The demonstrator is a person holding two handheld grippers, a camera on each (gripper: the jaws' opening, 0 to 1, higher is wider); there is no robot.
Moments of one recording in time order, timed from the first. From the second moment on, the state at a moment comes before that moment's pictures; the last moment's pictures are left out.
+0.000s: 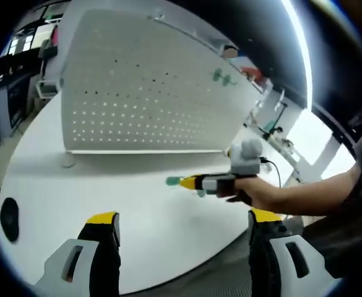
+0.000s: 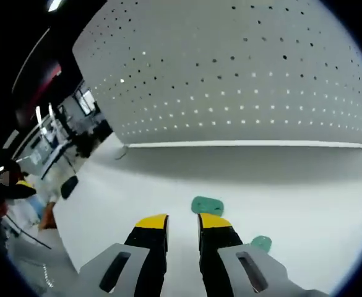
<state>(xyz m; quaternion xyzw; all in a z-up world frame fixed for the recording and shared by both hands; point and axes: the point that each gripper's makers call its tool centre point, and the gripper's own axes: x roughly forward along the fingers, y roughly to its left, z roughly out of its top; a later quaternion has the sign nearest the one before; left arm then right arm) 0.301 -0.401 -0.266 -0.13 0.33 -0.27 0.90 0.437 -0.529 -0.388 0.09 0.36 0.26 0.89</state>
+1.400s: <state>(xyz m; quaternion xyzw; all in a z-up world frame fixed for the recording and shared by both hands) 0.308 -0.401 -0.274 -0.14 0.33 -0.26 0.89 0.470 -0.532 -0.394 0.11 0.39 0.23 0.88</state>
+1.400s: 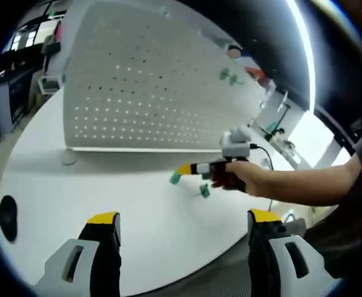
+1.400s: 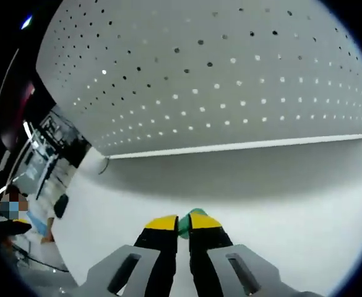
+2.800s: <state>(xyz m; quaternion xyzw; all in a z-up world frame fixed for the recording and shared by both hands) 0.317 -0.399 -0.259 -0.13 0.31 -0.27 0.90 0.462 -0.522 -0.248 0.11 0.24 0.32 0.91</state>
